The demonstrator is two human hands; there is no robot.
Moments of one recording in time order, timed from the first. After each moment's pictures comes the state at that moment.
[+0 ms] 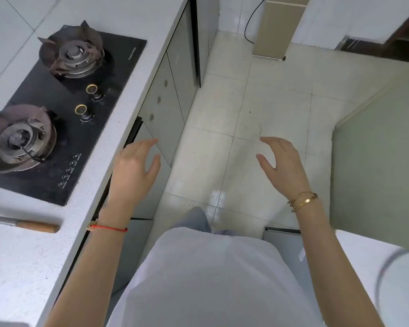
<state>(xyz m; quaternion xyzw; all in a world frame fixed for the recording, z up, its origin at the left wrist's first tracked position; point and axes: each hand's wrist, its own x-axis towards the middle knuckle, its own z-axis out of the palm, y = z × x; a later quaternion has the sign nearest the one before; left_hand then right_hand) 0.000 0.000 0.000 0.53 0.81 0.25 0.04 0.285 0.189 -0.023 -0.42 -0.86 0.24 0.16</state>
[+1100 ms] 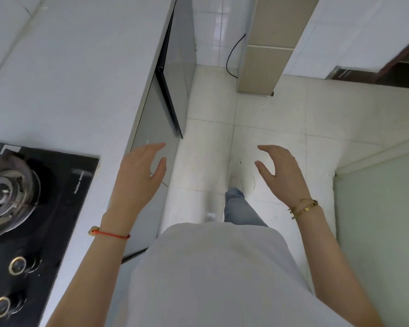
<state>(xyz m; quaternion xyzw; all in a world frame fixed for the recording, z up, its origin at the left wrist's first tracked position) -0.188 0.494 -0.004 0.55 0.80 0.22 0.10 0.100 0.645 -0.036 -0.48 -0.83 0.27 0.12</state>
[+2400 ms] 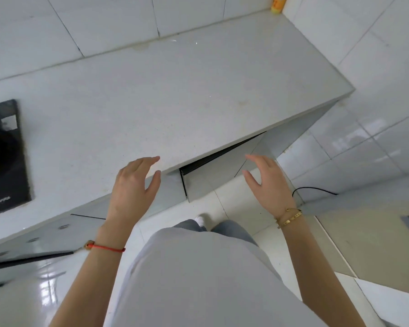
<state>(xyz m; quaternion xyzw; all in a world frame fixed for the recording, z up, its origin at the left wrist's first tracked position) -0.328 0.907 -0.019 0.11 0.95 0.28 -0.05 -0.295 1.213 -0.023 -0.04 -0.95 0.31 0.00</state>
